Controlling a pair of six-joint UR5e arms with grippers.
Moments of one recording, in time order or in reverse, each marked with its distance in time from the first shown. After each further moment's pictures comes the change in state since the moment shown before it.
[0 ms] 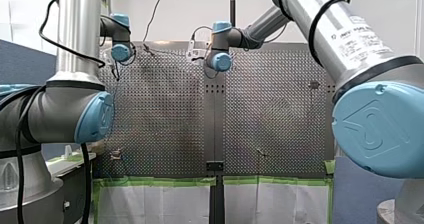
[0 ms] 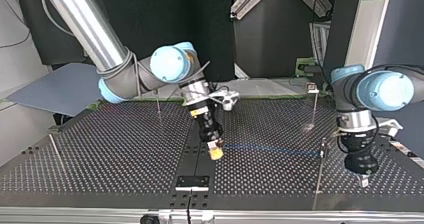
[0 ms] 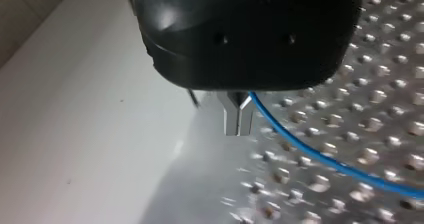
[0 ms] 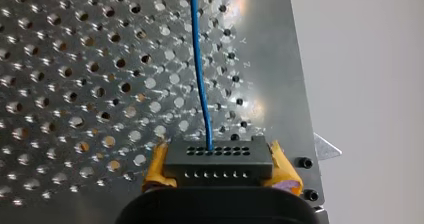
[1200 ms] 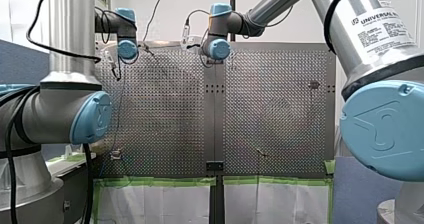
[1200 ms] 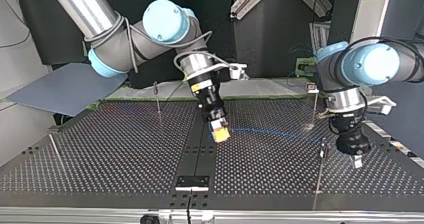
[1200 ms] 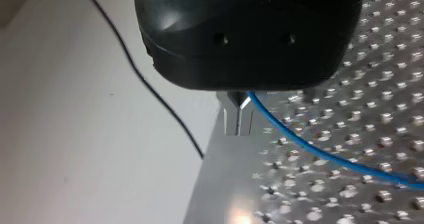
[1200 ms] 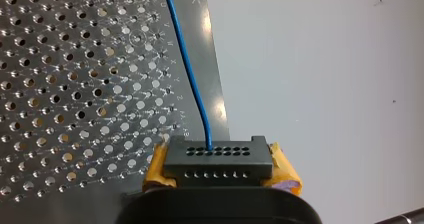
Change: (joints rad) left arm -0.084 0.116 -0.107 -0.022 -0.154 0.084; right arm 0.070 -0.178 0.200 -0.066 0.056 -0.062
